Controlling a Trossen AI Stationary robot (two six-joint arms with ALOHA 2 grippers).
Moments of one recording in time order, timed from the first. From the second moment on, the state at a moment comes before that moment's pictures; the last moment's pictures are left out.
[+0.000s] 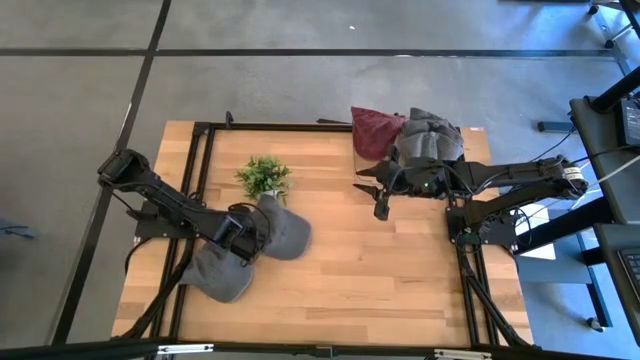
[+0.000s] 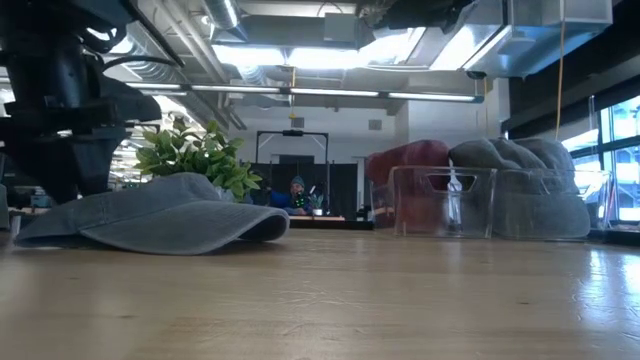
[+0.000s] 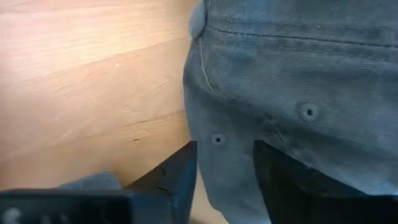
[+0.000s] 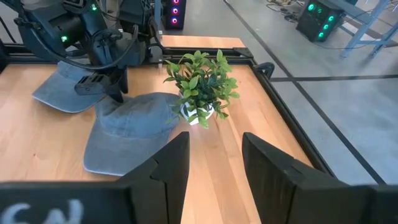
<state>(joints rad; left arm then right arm) -0.45 1.41 0.73 -0.83 -0.32 -1.78 0.06 1.16 1.02 -0.27 0.31 -0.01</state>
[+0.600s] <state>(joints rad) -0.39 1.48 0.72 -0.77 -0.27 -1.93 0.06 1.16 1.02 -0.27 0.31 -0.01</state>
